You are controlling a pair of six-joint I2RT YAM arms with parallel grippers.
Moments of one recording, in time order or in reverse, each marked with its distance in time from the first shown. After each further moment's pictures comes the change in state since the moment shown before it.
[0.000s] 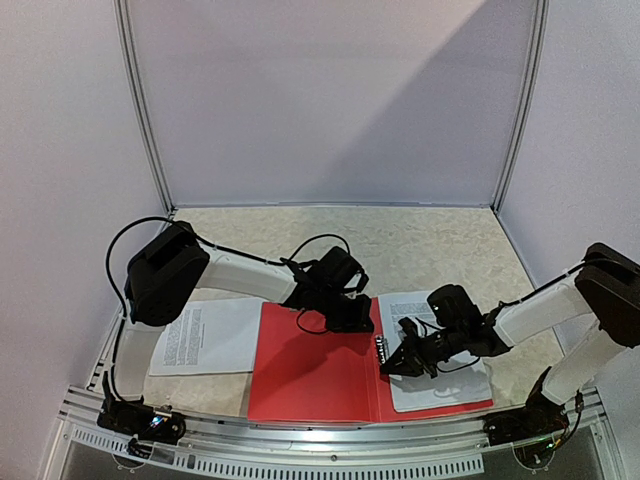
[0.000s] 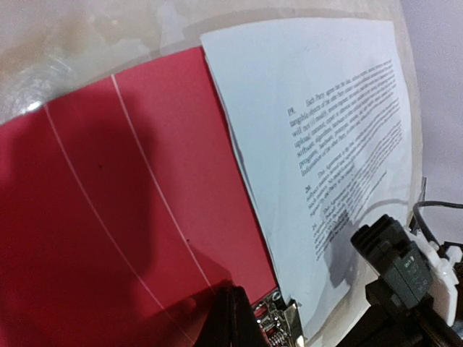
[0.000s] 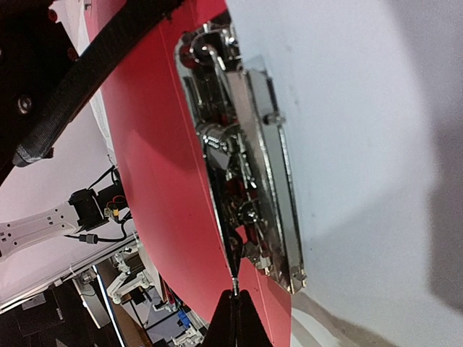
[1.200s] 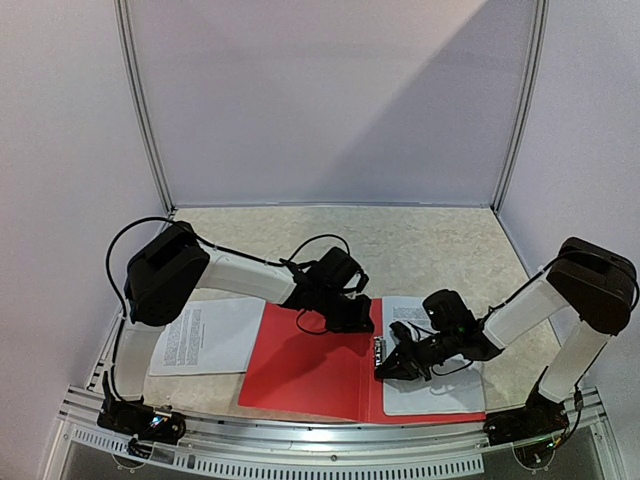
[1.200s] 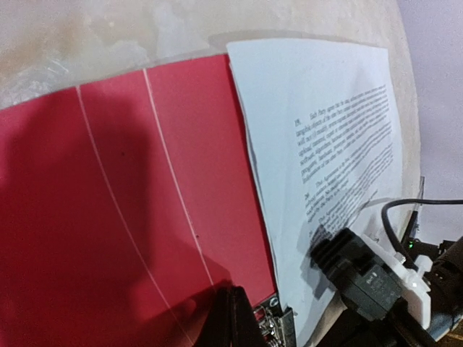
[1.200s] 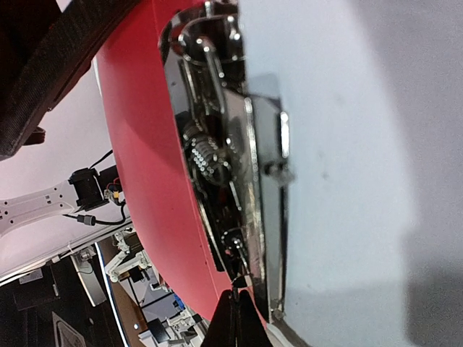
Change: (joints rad) left arm 0.001 0.000 -0.012 0.021 0.005 0.002; right arm -0.002 0.138 -0.008 0.171 -0.071 -0.043
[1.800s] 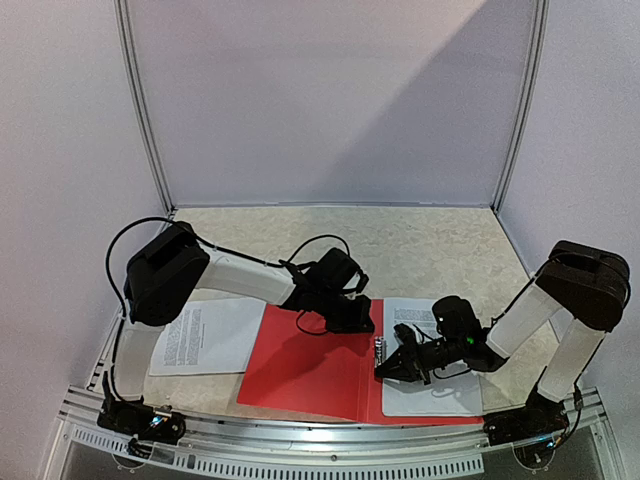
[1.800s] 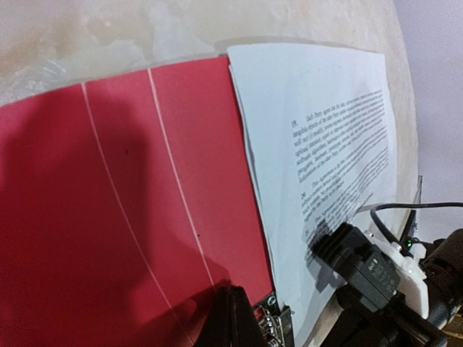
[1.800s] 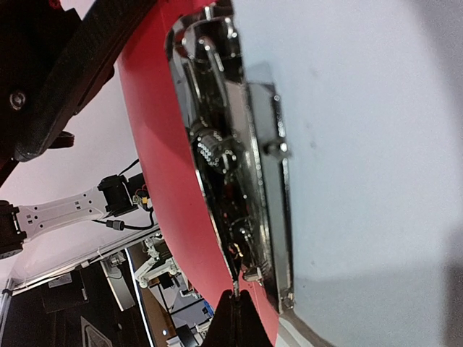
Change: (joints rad) left arm 0.000 -0.003 -0.013 0.022 0.003 -0.001; right arm 0.000 0.040 -0.095 0.298 -0.018 0.180
